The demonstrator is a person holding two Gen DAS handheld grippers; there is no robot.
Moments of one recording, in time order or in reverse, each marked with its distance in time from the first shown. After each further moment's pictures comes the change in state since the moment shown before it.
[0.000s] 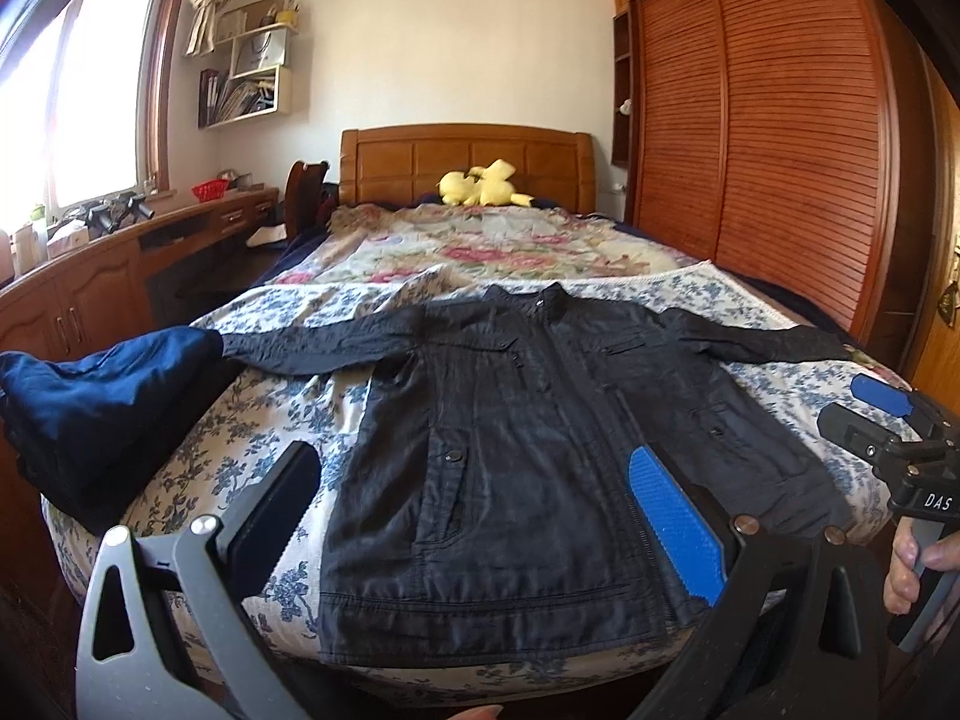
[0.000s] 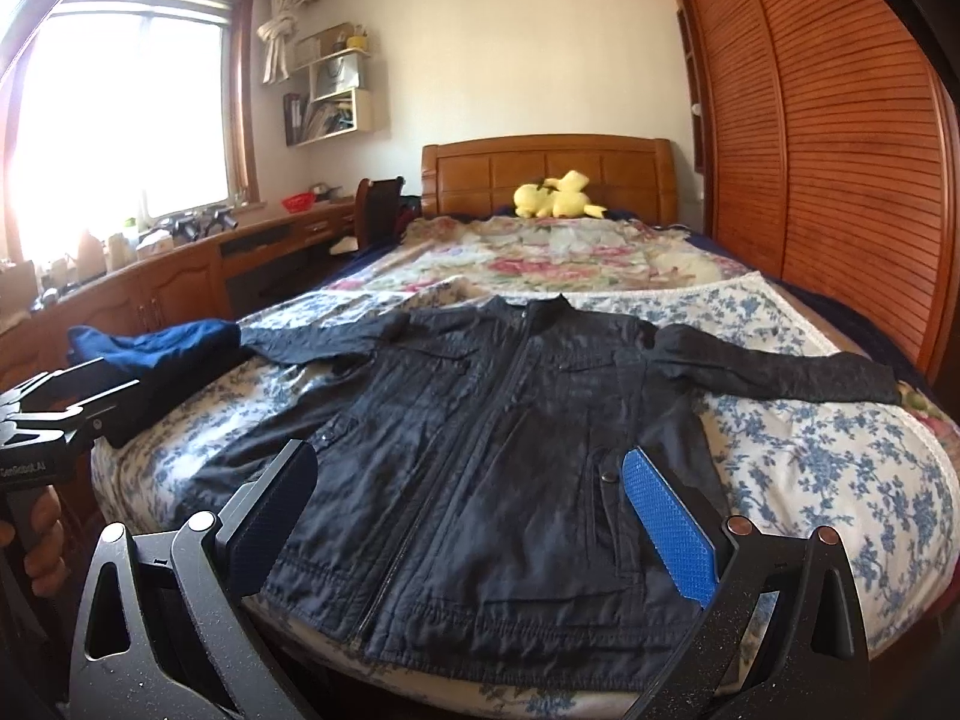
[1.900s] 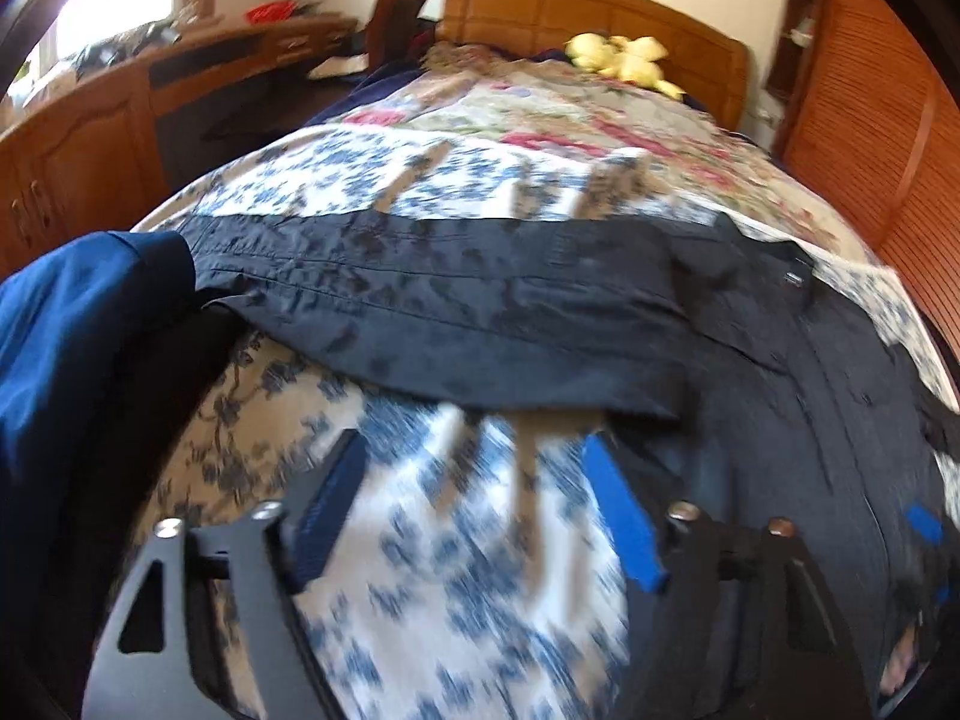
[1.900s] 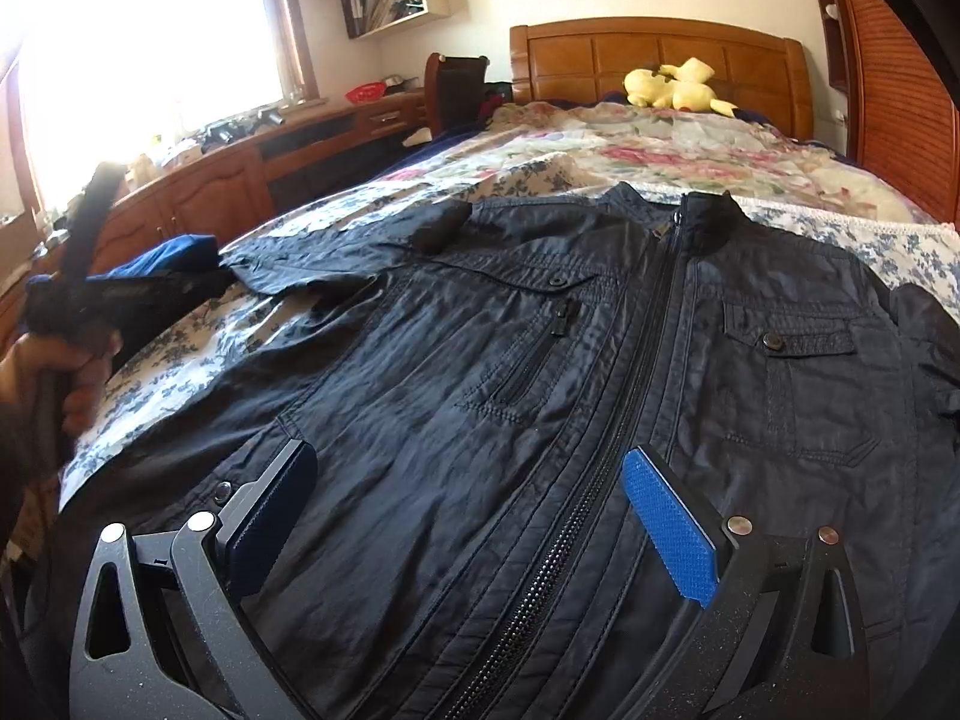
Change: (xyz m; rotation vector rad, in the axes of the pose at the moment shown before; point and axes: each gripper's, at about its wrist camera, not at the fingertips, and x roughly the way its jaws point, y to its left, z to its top) left arm 0.331 0.212 0.051 -0.230 0.365 0.136; right arm 0.299 0.003 0.007 -0.045 0.253 0.251
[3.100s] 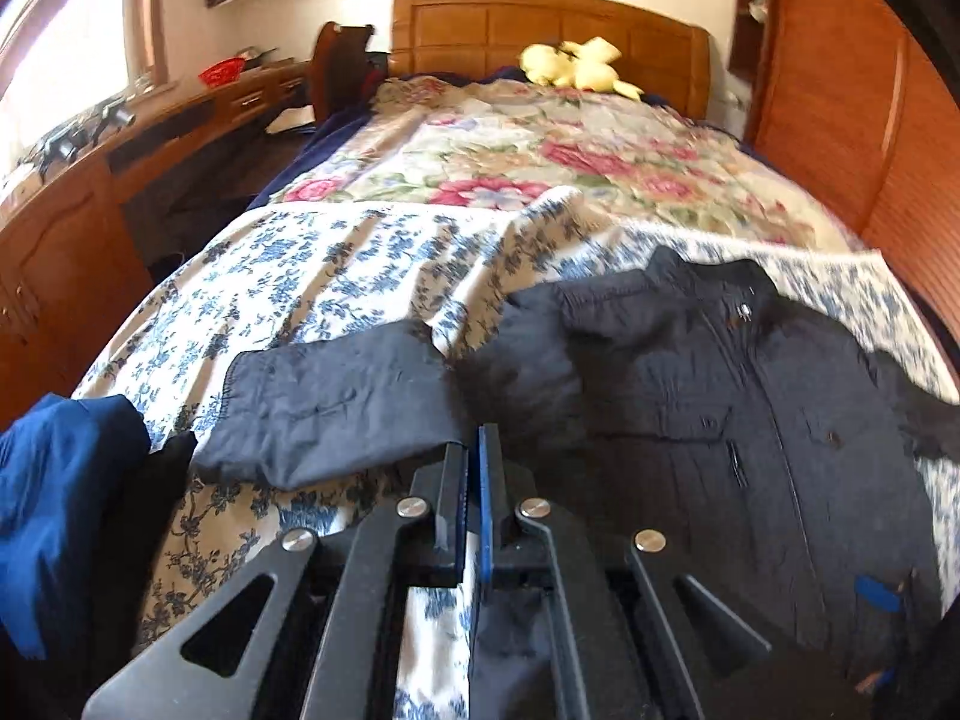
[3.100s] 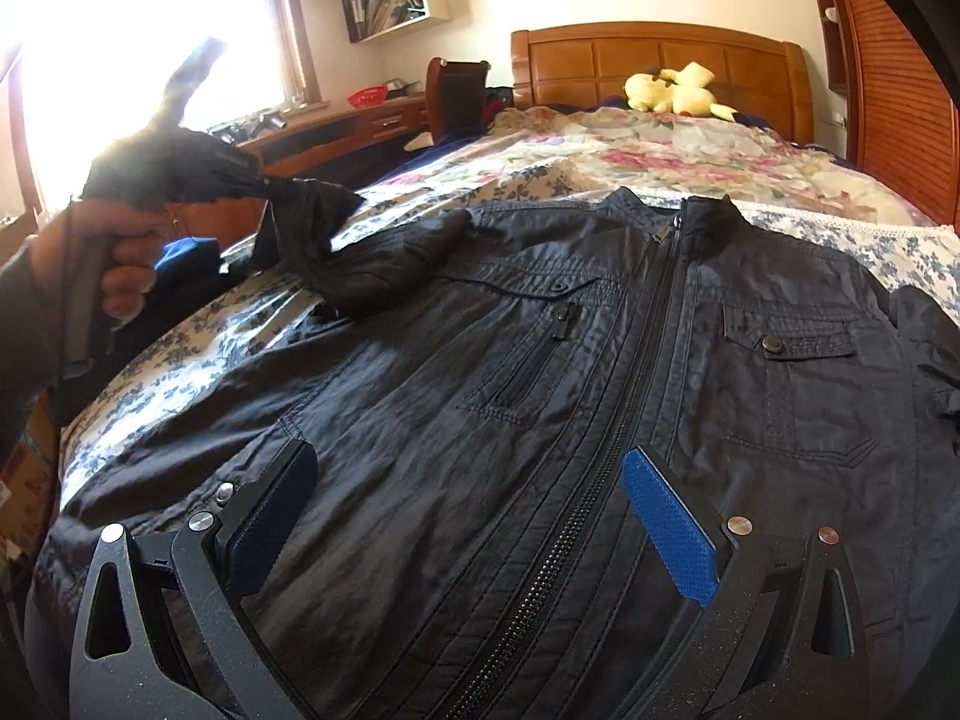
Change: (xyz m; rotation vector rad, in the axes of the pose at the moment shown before) left arm -0.025 -0.100 0.055 0.156 -0.036 -0.004; right arm -0.002 0.004 -0.001 -0.005 -0.014 0.000
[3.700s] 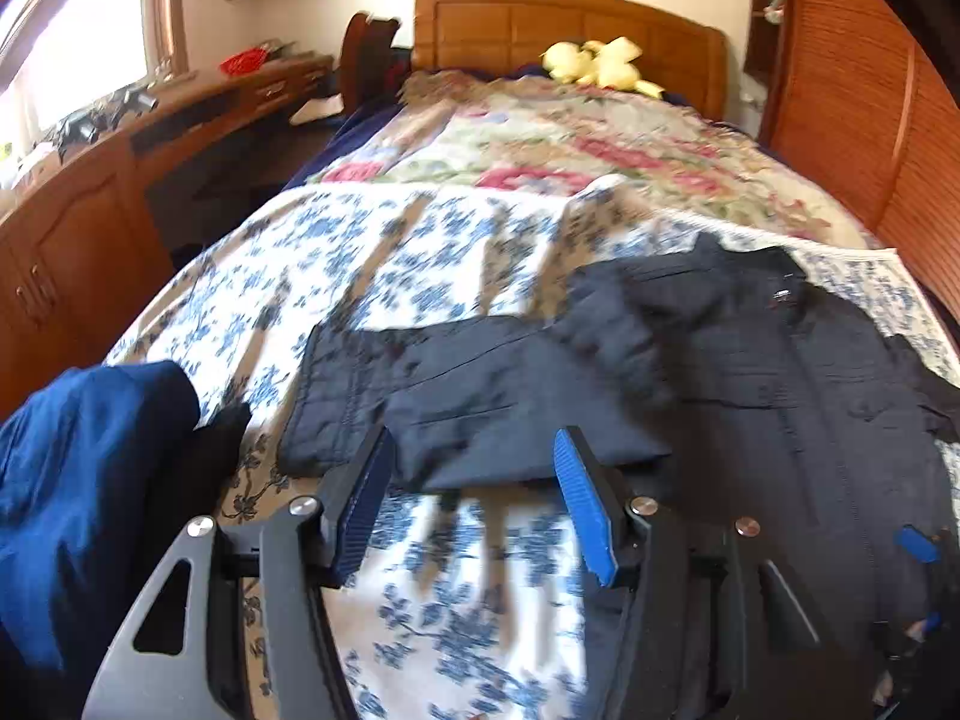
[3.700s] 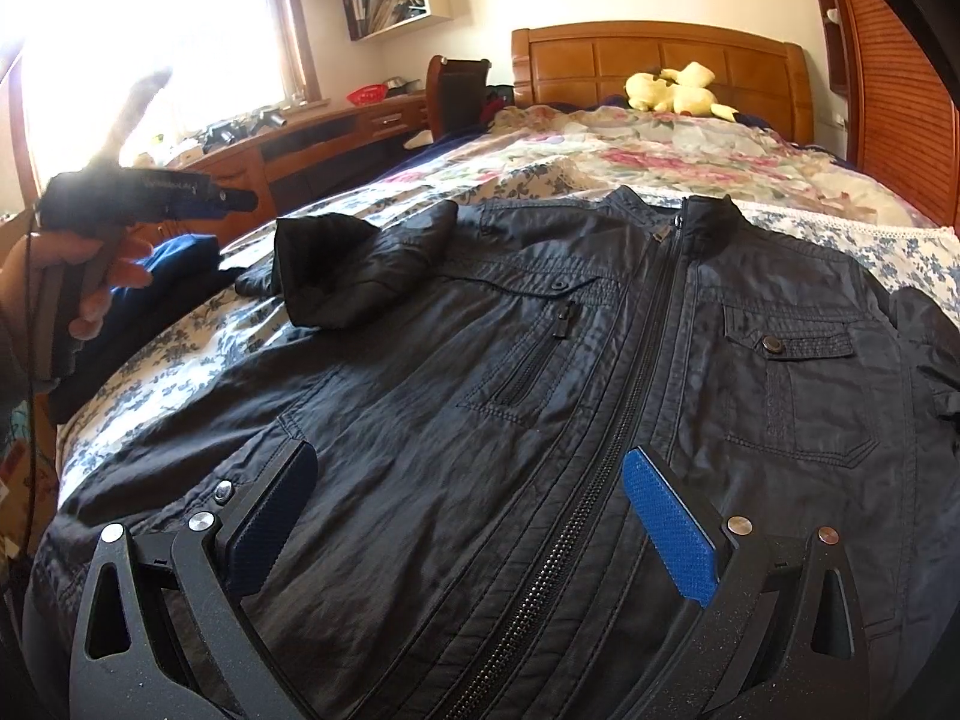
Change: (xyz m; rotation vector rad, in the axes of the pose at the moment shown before) left arm 0.009 0.058 -0.029 -0.035 -0.004 0.035; right arm 0.001 0.000 -0.001 -0.002 0.004 0.000
